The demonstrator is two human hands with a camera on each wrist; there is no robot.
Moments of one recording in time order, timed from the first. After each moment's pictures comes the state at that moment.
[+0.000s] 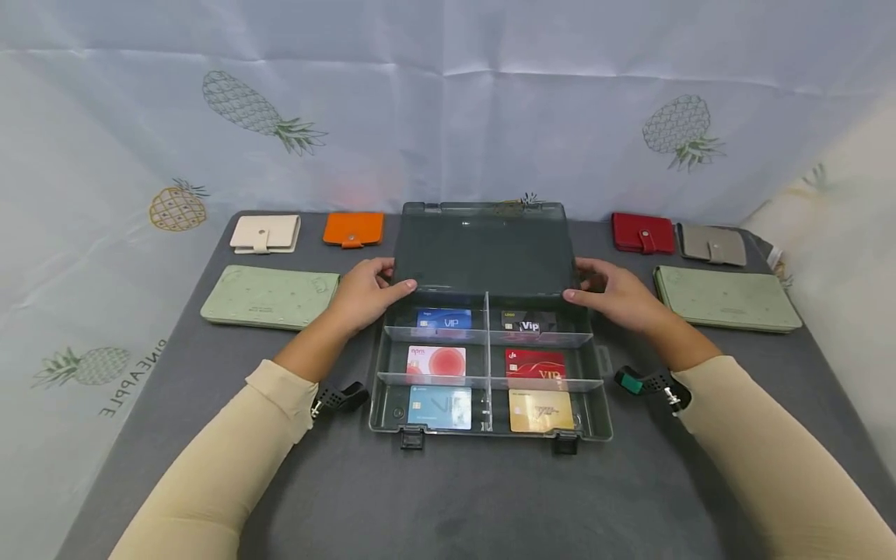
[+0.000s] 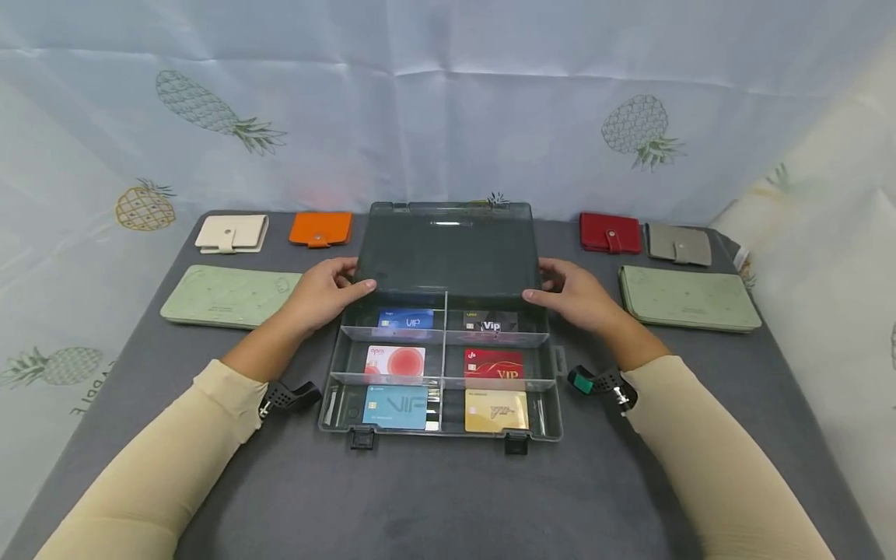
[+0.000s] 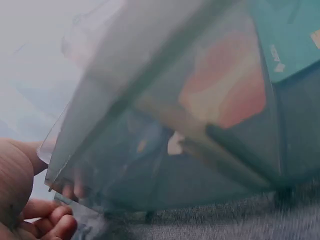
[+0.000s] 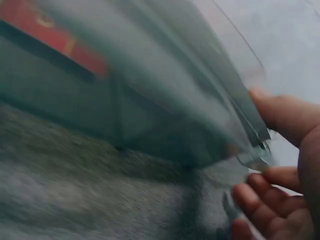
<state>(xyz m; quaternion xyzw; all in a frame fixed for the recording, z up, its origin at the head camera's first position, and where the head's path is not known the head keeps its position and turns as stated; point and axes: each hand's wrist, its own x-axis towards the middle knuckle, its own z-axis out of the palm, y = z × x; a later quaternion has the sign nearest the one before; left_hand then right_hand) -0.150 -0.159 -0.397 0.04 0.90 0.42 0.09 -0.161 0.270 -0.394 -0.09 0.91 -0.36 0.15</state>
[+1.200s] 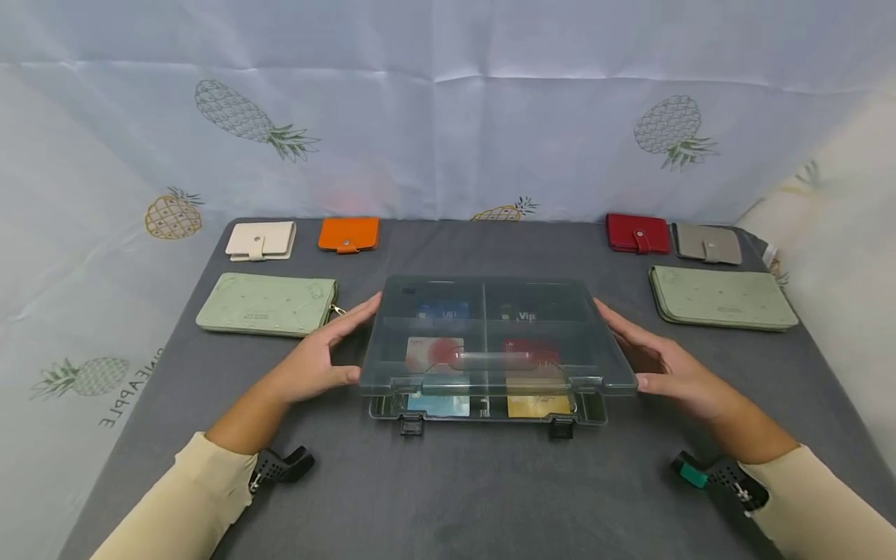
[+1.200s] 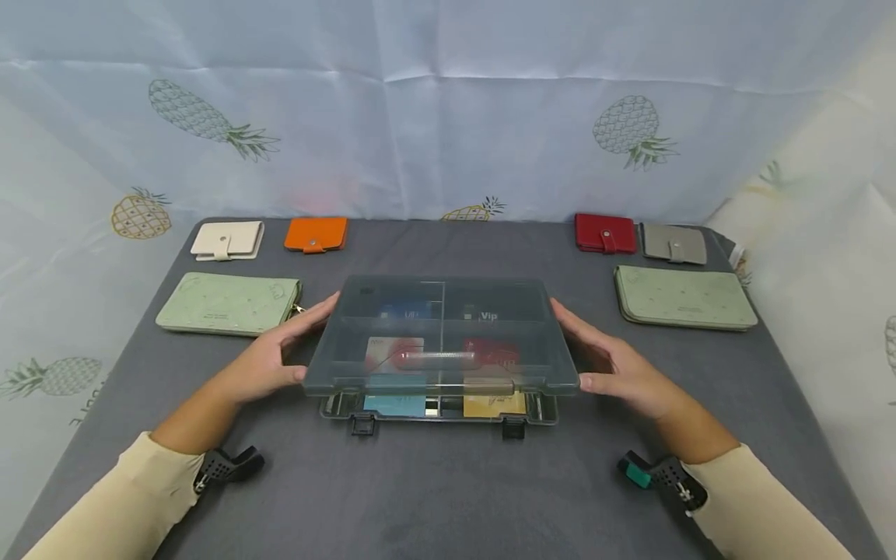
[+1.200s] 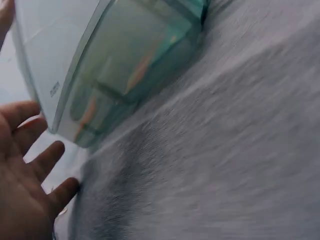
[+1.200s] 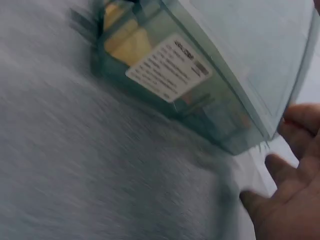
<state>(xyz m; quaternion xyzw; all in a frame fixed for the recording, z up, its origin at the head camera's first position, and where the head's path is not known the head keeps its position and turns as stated) -0.081 -0.224 -0.421 0.30 0.81 0.50 0.09 -0.066 0.326 -0.413 -0.31 0.74 -0.58 0.16</state>
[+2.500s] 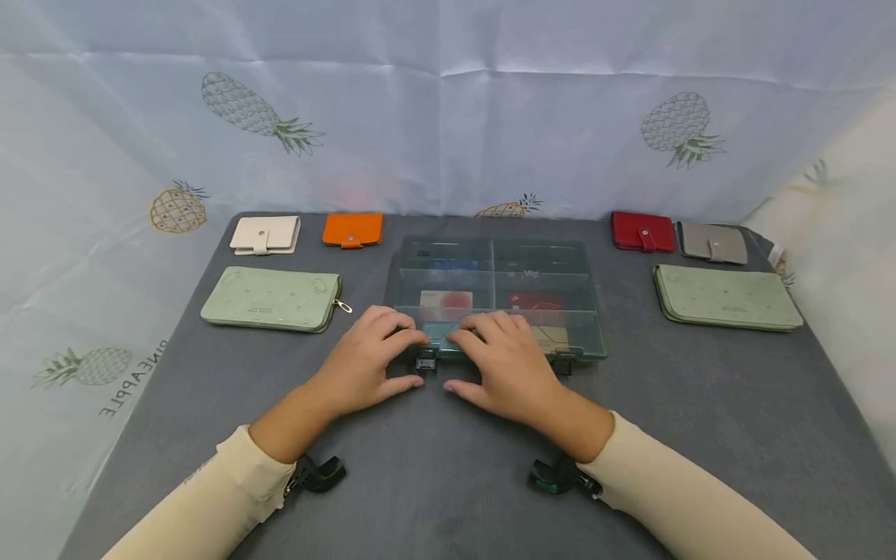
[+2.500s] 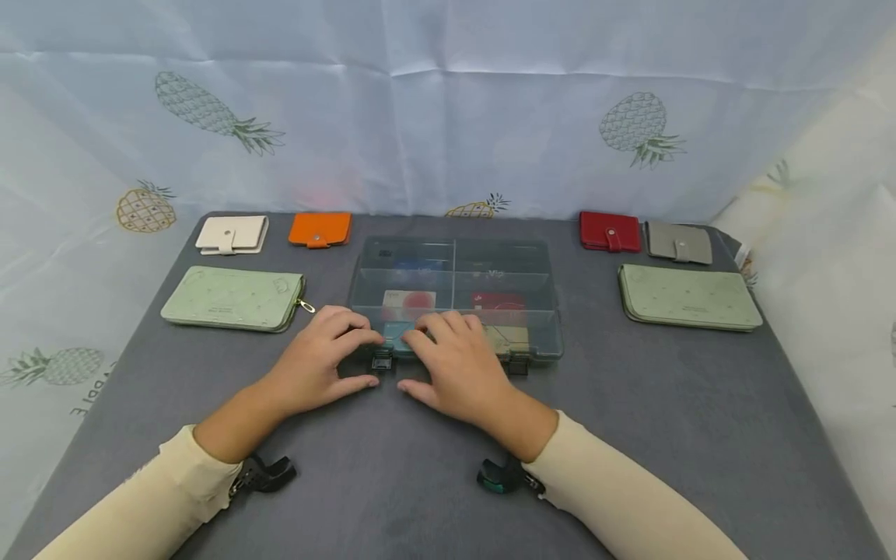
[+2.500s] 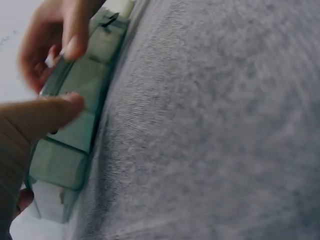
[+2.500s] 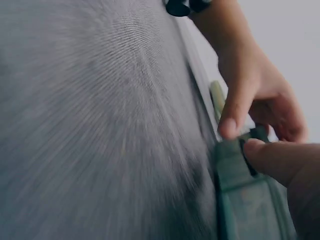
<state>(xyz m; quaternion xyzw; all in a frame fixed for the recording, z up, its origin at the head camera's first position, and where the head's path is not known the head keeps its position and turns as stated) -0.070 -0.160 -0.421 0.42 0.86 0.23 -0.17 -0.062 0.118 -0.407 -0.39 0.90 -0.13 -0.17</state>
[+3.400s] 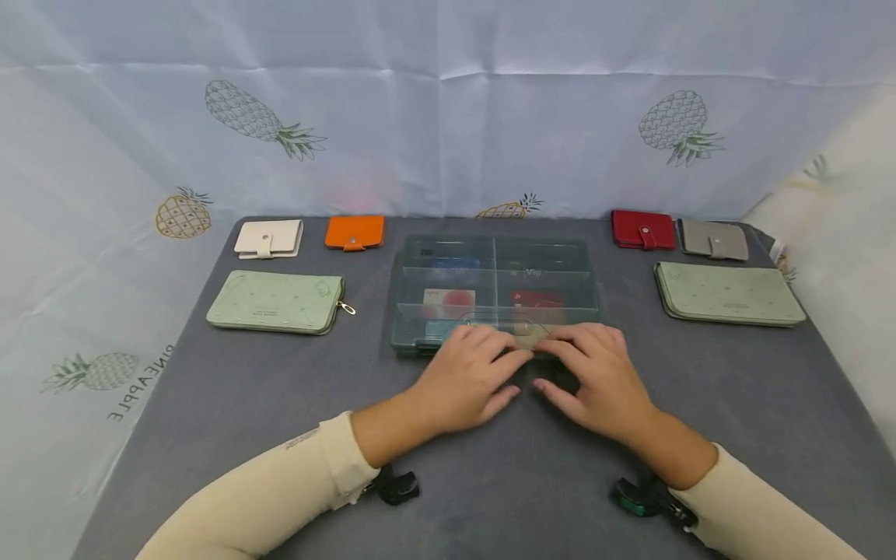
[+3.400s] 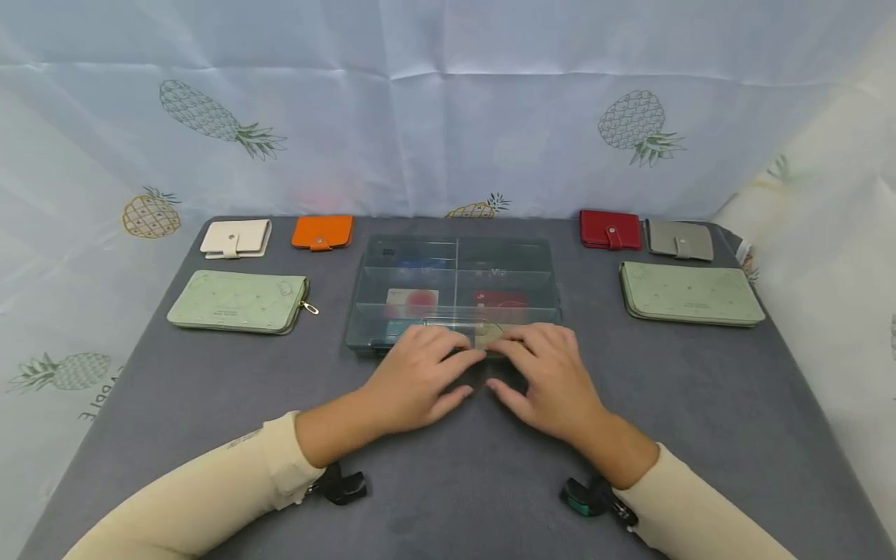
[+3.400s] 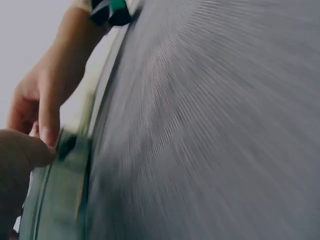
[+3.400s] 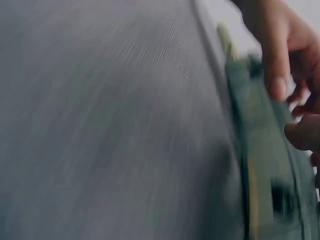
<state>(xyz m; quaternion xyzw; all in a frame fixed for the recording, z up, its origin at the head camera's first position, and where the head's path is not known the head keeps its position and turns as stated) -0.053 -0.043 -0.406 0.46 0.85 0.14 -0.20 -0.043 0.214 -0.418 -0.36 0.87 -0.24 -0.23</state>
